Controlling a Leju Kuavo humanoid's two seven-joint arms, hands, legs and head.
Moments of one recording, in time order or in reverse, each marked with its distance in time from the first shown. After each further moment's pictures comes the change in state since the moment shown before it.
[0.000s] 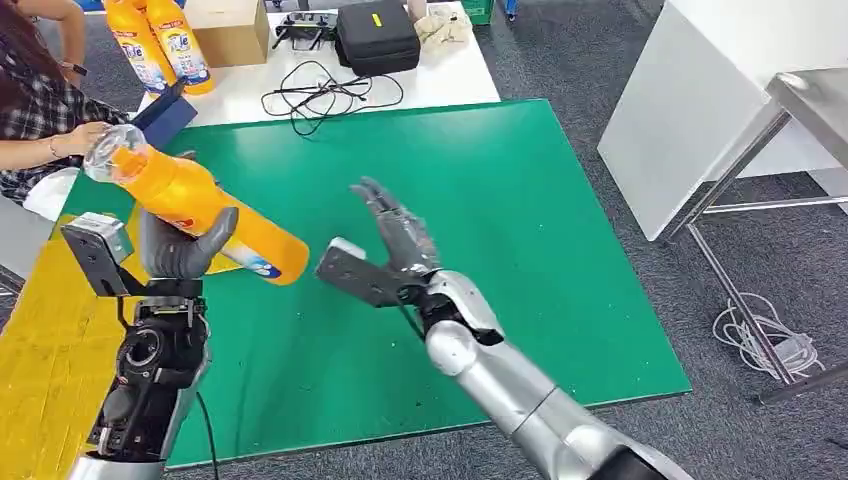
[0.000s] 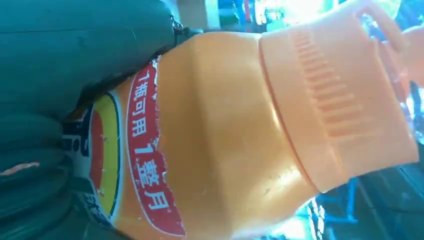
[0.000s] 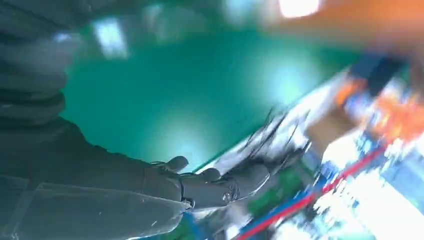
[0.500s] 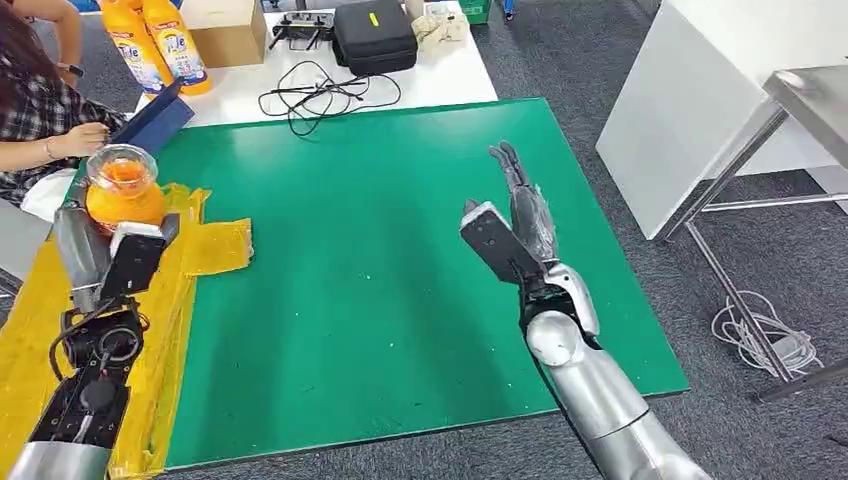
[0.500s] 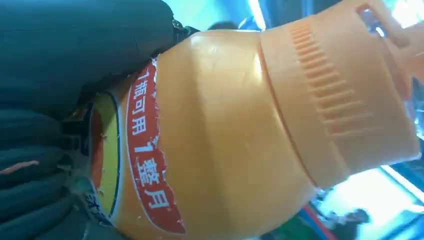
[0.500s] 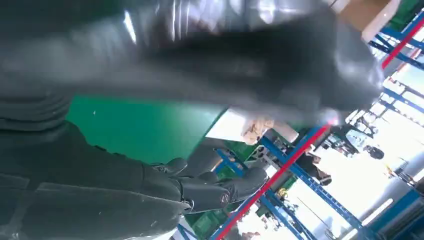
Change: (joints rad) left arm -0.054 0.166 0.063 0.252 -0.780 0.474 0.052; right arm 0.132 -0.180 -0.252 -0.260 -0.051 -0.022 -0.055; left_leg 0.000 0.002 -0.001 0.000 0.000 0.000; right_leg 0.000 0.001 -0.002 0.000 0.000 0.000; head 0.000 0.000
